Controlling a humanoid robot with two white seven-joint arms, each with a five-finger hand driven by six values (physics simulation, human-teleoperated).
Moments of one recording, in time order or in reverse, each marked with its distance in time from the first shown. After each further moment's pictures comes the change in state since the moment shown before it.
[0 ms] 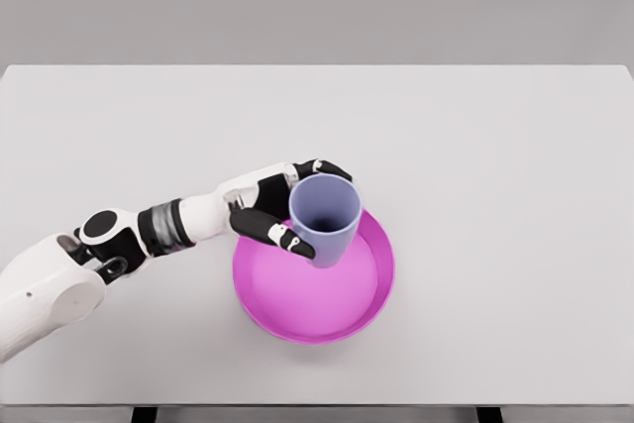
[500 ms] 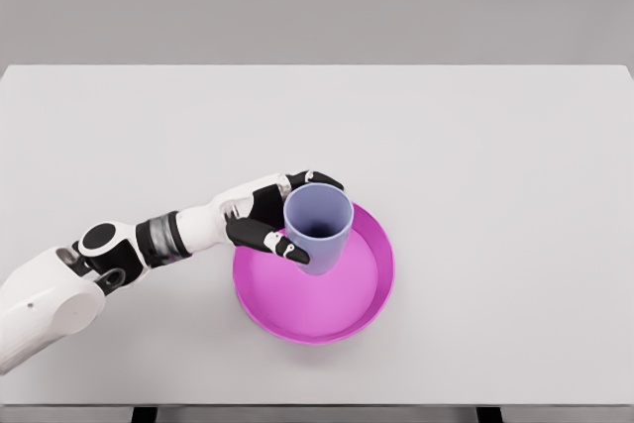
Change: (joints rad) left arm 0.044 -0.004 0.010 0.030 -0.006 0.000 0.000; right arm 0.000 0.000 0.000 0.000 0.000 0.000 0.000
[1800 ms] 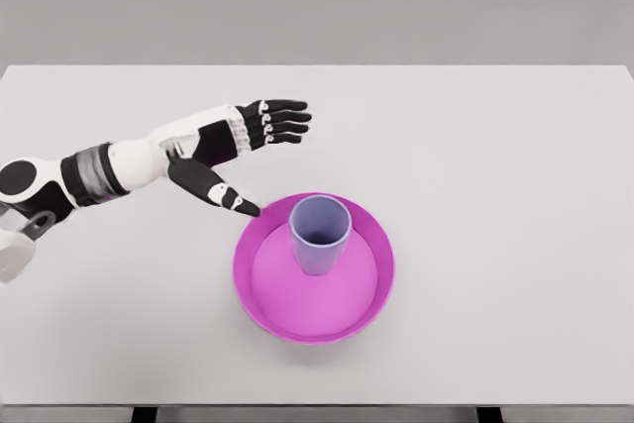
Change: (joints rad) left arm -0.101 0.176 0.165 -0.124 -0.184 -0.001 0.000; right arm 0.000 0.000 0.000 0.000 0.000 0.000 0.000
